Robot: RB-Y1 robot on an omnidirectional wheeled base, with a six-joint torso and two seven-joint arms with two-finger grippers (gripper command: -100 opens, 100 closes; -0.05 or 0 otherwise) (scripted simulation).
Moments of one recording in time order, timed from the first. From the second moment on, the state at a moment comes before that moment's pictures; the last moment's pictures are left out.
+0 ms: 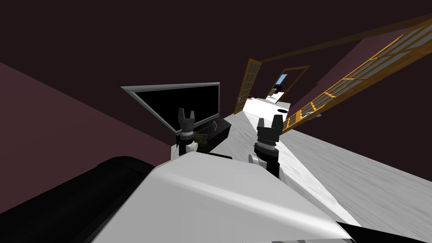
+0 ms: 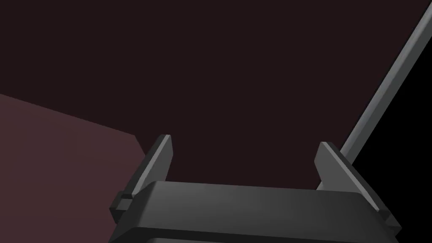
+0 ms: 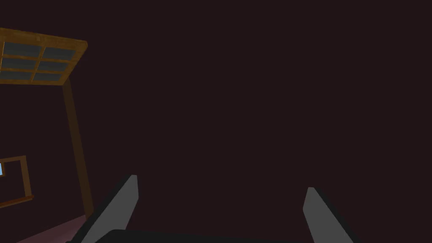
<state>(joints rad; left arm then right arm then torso) 0.47 0.00 -0.05 -2.34 -0.10 -0.62 0.01 0.53 -0.01 0.06 -2.35 0.10 -0.54 0.06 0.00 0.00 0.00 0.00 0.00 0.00</state>
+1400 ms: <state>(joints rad) 0.47 0.15 -0.08 -2.30 -0.09 -0.33 0.01 0.53 -0.01 0.06 -2.35 0.10 -0.54 0.06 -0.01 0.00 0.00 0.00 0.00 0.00</state>
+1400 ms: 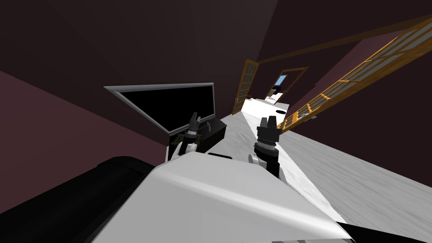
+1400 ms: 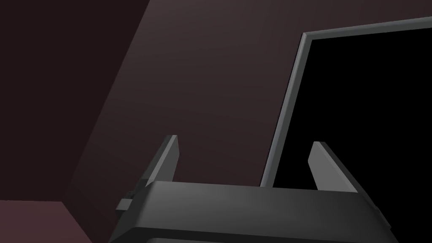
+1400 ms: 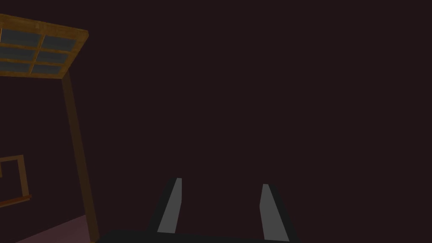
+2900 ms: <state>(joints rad) 0.47 0.18 -0.13 -2.24 -0.08 0.06 -0.01 0.53 -0.01 0.06 -2.35 0.10 -0.54 0.06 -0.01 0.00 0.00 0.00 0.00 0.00</state>
